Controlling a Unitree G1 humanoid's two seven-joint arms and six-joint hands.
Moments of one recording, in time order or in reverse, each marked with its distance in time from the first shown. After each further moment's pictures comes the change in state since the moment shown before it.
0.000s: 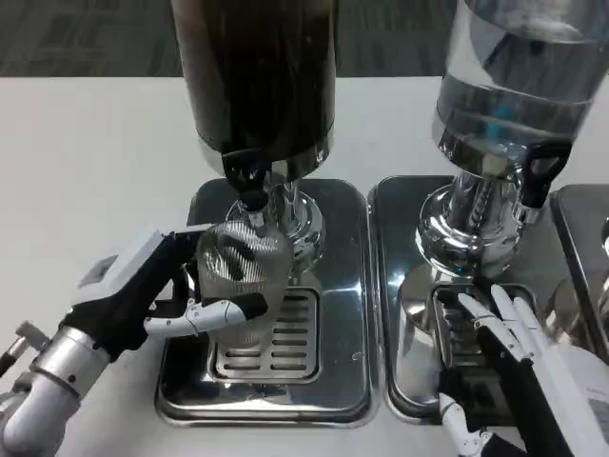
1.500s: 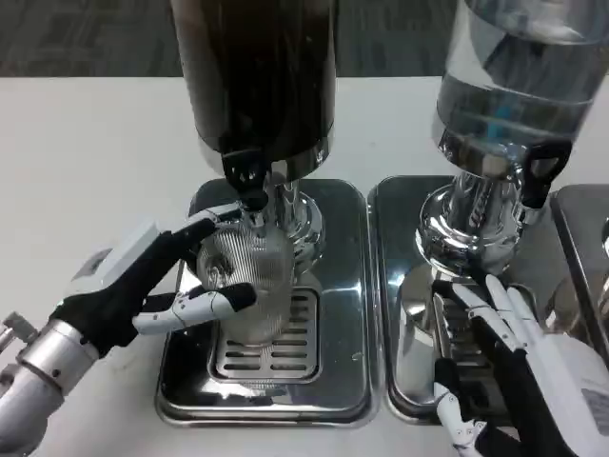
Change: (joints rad) left arm 0.000 0.042 -0.003 -0.016 -0.091 -0.068 -0.115; right arm -0.044 0.006 0.006 0.025 0.007 0.000 -0.002
